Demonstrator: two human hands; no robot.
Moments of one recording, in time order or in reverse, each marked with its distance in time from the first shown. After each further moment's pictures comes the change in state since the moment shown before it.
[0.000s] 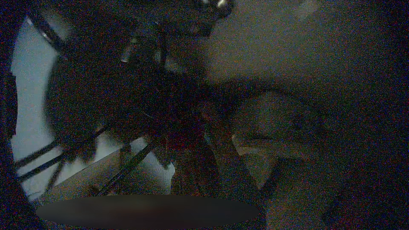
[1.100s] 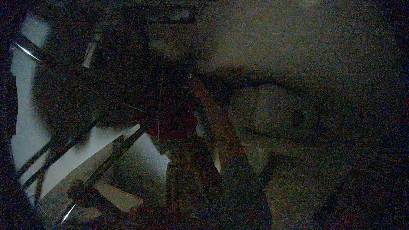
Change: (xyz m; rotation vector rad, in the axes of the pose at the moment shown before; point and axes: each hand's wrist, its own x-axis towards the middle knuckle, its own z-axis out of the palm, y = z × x) left_hand 0.013 0.026 -0.056 -2.125 0.552 -1.285; right_hand 0.101 0.003 0.027 0.062 0.018 -0.132
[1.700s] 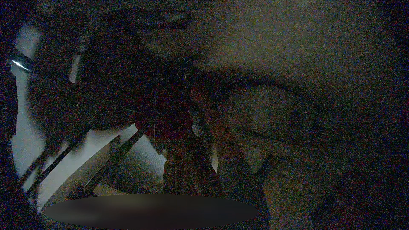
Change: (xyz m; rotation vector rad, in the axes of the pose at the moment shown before) left_hand 0.033 0.036 -0.035 -0.108 -0.391 -0.180; right_hand -0.021 -0.018 0.053 2.172 -0.093 0.403
